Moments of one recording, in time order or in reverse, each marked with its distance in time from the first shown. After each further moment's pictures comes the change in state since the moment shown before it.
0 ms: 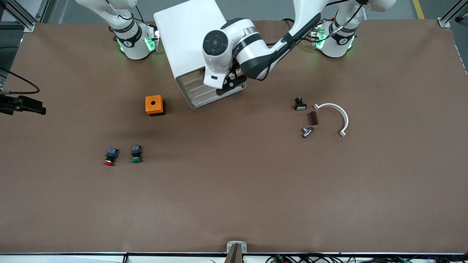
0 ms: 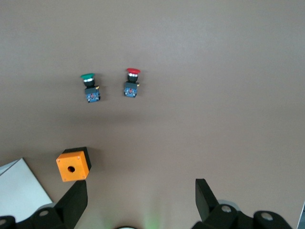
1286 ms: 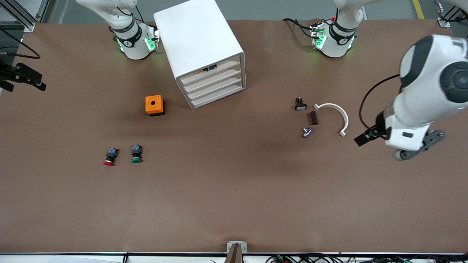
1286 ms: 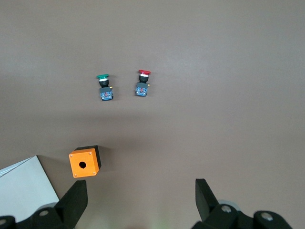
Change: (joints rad) left arm 0.800 -0.267 -0.003 0.068 0.212 -0.251 0.841; right arm -0.008 -0.297 0.006 -0.311 0.036 0.159 -0.002
